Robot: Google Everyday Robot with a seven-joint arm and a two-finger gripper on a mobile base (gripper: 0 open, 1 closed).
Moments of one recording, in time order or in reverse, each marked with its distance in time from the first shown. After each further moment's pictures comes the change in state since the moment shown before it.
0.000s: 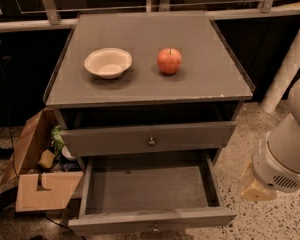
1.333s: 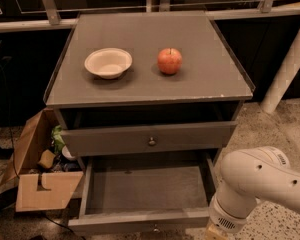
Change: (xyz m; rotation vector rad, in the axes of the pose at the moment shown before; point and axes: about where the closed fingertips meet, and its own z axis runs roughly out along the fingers) arm 0.003 0.043 0.192 -0.205 0.079 0.141
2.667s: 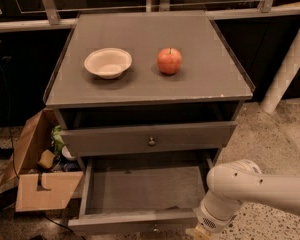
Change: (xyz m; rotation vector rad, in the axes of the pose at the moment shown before) arm -0.013 -0.036 0.088 -0.026 -0.009 0.152
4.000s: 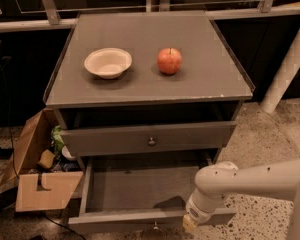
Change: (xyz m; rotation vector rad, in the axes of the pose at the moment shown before) arm -0.042 -0.059 0.073 0.021 -0.043 0.164
